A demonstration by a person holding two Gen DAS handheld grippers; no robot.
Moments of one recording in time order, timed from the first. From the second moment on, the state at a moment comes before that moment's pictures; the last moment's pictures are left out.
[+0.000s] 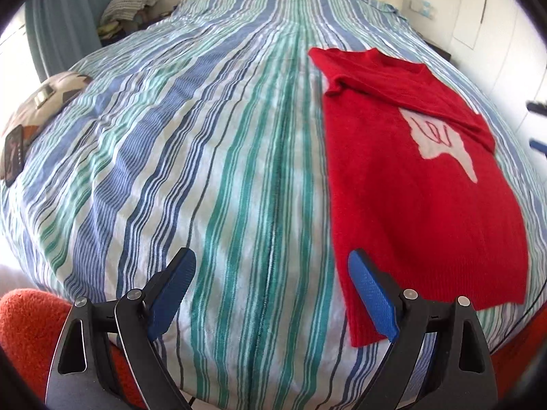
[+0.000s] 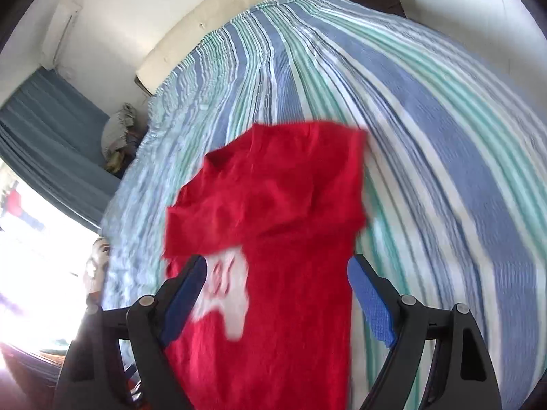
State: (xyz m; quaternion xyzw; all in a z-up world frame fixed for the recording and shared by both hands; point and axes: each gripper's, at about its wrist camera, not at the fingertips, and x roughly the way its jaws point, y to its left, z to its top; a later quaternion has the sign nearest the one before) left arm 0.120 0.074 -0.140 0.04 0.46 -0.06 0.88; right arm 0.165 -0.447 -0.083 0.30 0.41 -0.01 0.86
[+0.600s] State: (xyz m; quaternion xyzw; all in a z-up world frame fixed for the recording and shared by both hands) left arm 0.122 0.077 -0.148 0.03 0.48 -0.05 0.88; right arm 0.205 -0.428 -0.128 0.27 0.43 -0.01 0.86
